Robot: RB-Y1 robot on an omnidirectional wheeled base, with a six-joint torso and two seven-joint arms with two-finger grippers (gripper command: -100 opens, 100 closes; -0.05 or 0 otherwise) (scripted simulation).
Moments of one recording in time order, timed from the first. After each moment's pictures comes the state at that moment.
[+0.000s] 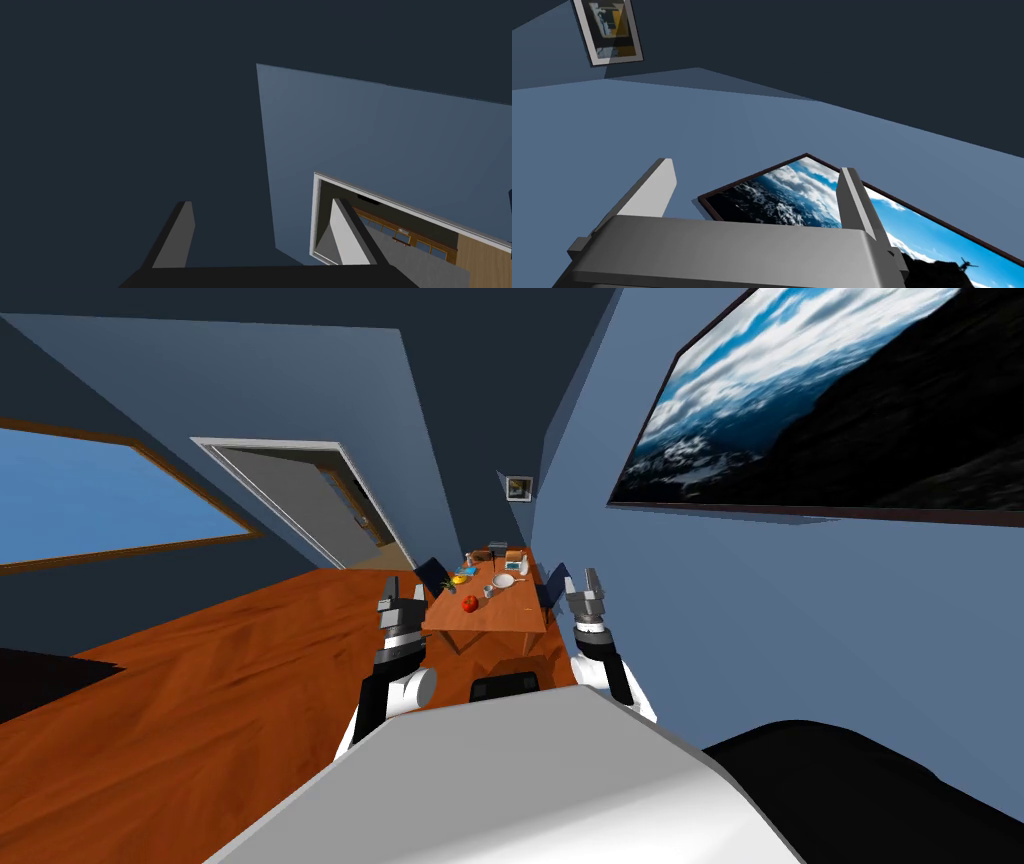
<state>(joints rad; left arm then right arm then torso) 0.49 -0.02 -0.06 -2.29 0.10 -0.37 -0.04 0.53 -0.12 0.04 -2.32 -0.01 -0.47 -0.11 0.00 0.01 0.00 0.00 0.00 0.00</state>
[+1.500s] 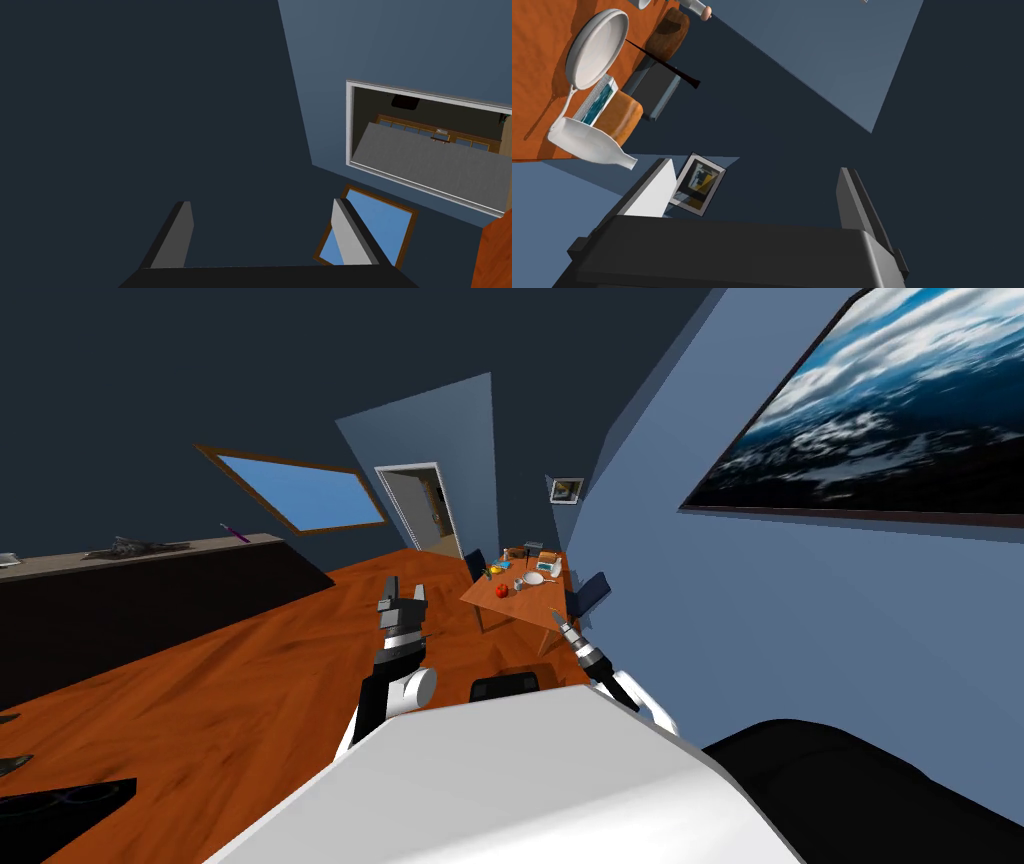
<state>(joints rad) 0.49 -0.02 -0.06 -2.29 0.10 -0.37 -0.04 0.61 -0.48 0.09 -1.93 0.25 -0.45 -0.02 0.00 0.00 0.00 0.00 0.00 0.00</state>
